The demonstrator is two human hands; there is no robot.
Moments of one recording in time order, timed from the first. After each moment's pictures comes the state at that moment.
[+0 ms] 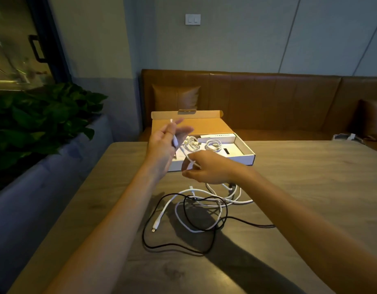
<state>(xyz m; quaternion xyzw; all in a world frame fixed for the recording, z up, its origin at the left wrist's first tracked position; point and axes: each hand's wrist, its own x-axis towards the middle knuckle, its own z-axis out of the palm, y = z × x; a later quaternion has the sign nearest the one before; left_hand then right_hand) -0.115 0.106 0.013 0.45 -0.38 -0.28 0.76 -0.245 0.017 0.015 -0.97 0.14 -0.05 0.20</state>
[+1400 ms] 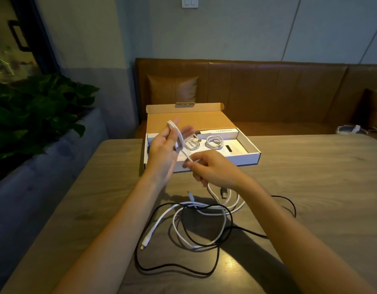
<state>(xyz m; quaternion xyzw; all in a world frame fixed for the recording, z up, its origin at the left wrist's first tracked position) -0.103 0.075 -0.012 0.45 -0.37 -0.31 0.75 -0.236 -0.012 -0.018 -0.90 0.18 -0.14 0.38</state>
